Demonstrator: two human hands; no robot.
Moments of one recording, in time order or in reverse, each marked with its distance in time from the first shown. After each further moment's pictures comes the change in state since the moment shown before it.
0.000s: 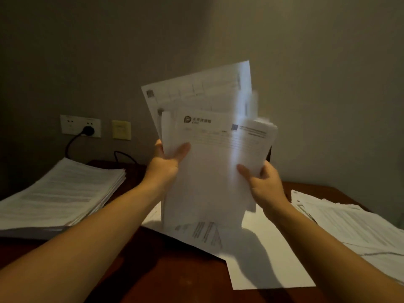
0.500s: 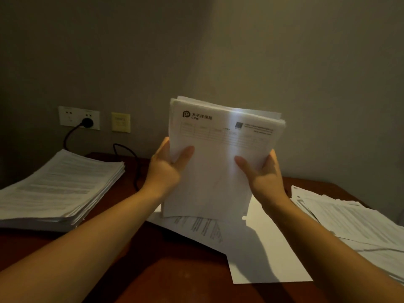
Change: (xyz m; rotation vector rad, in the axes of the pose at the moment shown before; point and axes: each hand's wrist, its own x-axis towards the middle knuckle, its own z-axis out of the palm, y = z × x) left_hand -0.012 -0.021 -0.010 0.269 -0.105 0.230; right_hand 0.005 0.008 0.003 0.021 0.011 -0.131
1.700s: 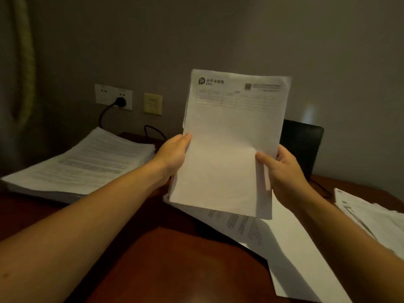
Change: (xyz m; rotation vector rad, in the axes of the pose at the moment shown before) left_hand 0.029 -0.033 -0.060 0.037 -0.012 -0.383; right_hand 0.011 0.011 0.058 -0.099 -0.171 0.241
